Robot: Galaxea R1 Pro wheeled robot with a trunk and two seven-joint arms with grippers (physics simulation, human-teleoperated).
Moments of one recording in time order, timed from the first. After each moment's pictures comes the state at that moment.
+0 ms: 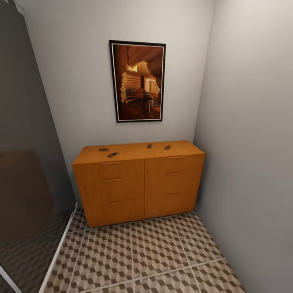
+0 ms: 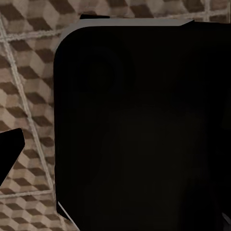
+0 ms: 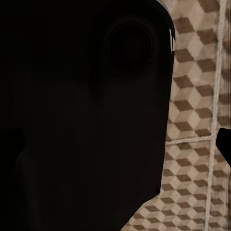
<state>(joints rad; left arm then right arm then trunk) 0.00 -0.02 0.01 -0.04 0.05 -0.05 0.00 0.00 0.00 0.01 0.00 0.01 -0.03 0.00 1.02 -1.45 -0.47</state>
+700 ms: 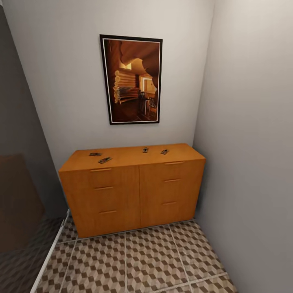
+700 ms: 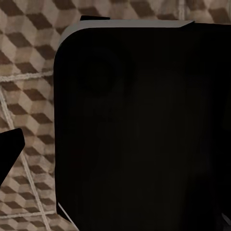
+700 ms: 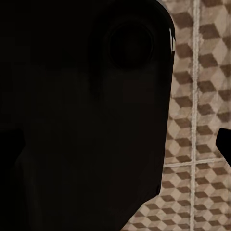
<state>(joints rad) 0.00 -0.02 0.01 -0.04 0.05 -0.06 0.00 0.00 0.00 0.01 0.00 0.01 -0.03 0.00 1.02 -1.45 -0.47</state>
